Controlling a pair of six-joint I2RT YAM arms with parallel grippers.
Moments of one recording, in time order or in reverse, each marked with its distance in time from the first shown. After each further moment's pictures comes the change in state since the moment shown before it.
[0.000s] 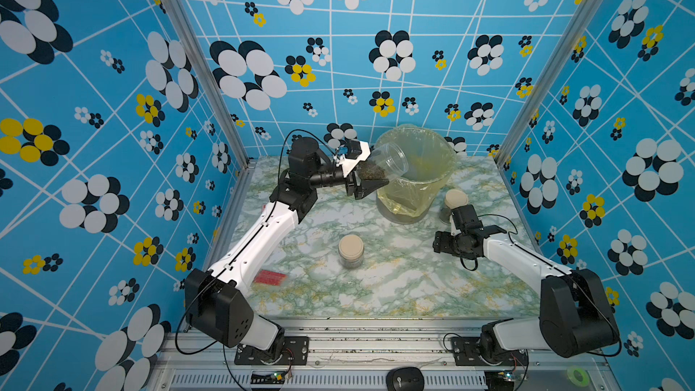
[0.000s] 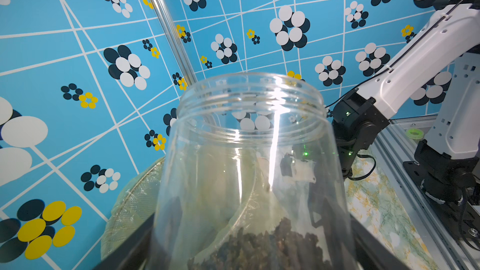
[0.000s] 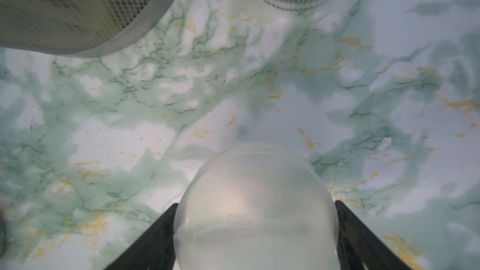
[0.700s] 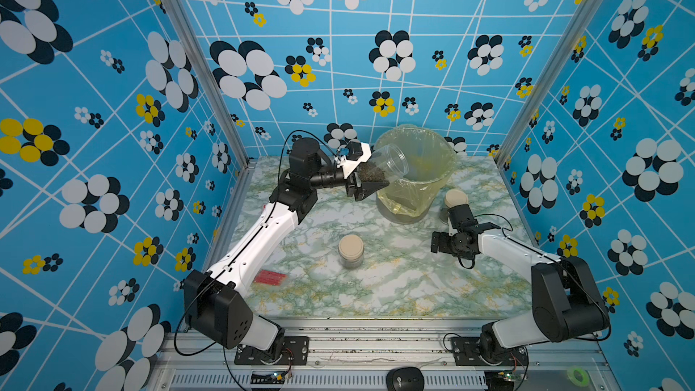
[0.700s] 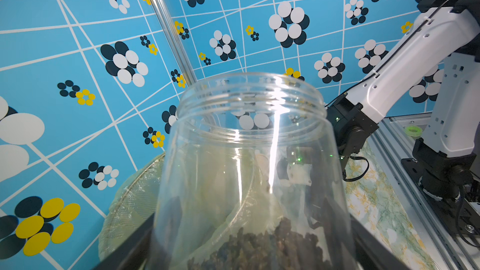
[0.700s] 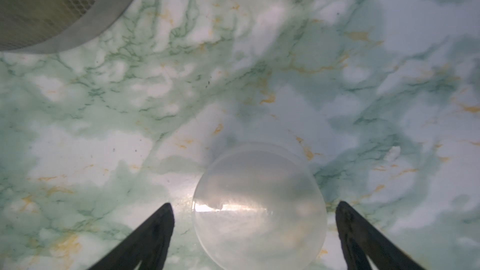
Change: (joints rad) left arm -0.006 -0.005 0.000 -0.034 -0.007 0.021; right arm 0.000 0.048 0.026 -0.007 0.017 -0.004
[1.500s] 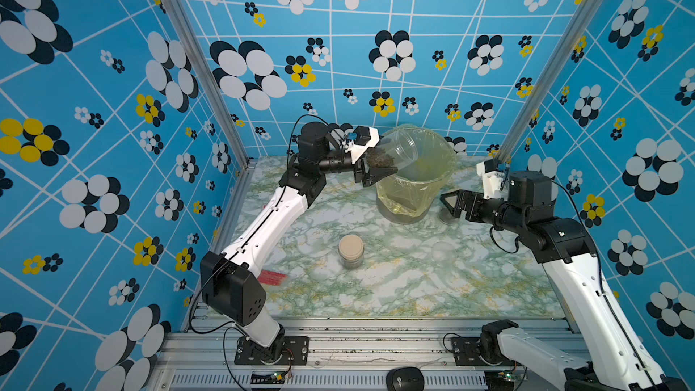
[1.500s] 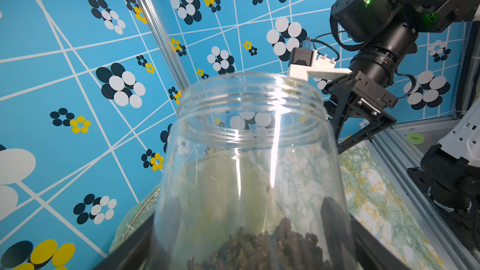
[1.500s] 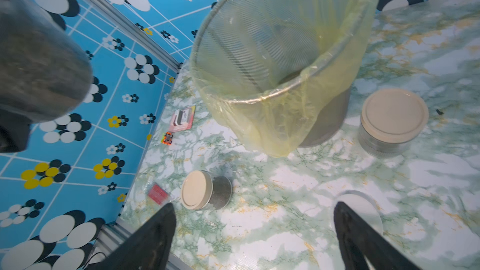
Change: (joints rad) left arm -0.014 0.159 0.226 -0.008 0.048 -0.026; right arm 0.000 -0.419 0.536 -0.304 -0.344 -0.027
